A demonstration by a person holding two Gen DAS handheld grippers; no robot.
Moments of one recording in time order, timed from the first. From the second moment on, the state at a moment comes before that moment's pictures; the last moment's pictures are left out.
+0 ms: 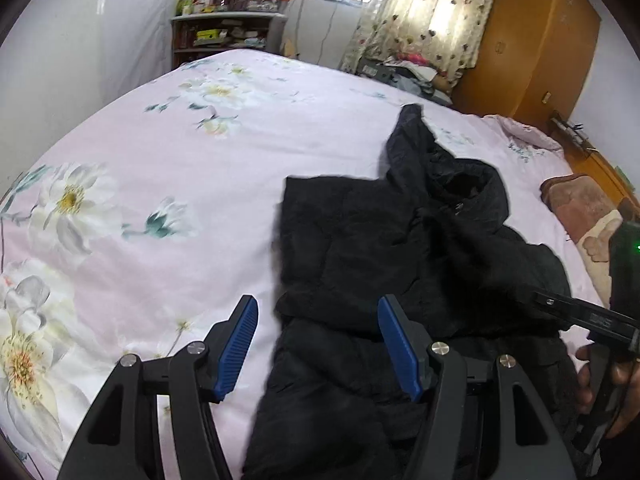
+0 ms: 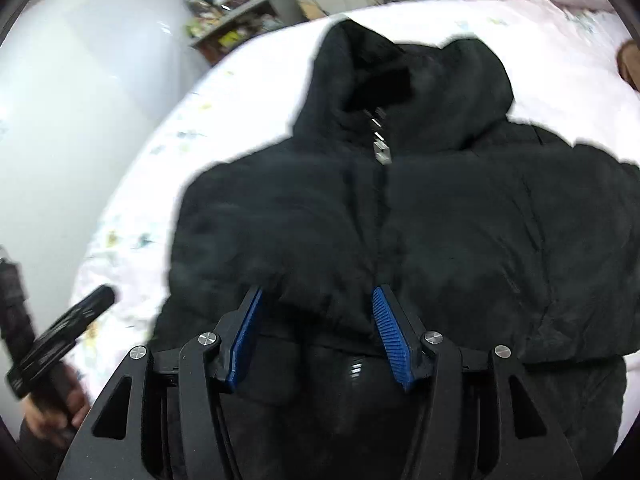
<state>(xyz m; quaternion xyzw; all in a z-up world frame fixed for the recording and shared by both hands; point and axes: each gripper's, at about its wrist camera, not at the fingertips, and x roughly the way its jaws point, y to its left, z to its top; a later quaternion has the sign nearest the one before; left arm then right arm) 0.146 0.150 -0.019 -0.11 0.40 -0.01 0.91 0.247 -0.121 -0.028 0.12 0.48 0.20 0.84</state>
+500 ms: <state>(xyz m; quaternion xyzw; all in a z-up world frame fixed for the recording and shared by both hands) 0.231 -0.003 -0.057 -0.01 0.42 -0.13 0.90 0.228 -0.295 -0.032 0.12 0.44 0.01 0.89</state>
